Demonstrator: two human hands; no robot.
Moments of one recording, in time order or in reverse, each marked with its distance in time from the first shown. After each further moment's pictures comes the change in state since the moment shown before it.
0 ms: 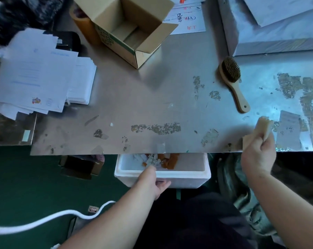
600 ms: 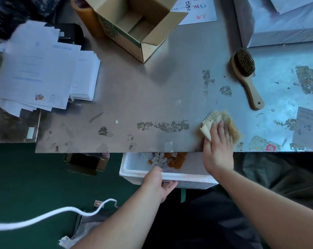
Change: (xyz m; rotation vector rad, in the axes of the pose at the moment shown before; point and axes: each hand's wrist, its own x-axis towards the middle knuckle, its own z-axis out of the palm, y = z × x) left_hand 0.011 -0.001 -0.005 -0.057 -0.015 -0.016; right_hand -0.048 0.021 0.095 -0.533 -0.472 -0.437
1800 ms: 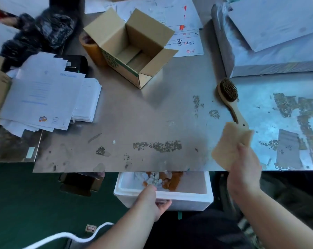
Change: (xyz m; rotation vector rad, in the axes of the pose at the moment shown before) left_hand -0.030 0.006 0.005 -0.029 0.043 -0.041; right_hand -0.015 -0.054 -0.128 1.064 0.316 0.611
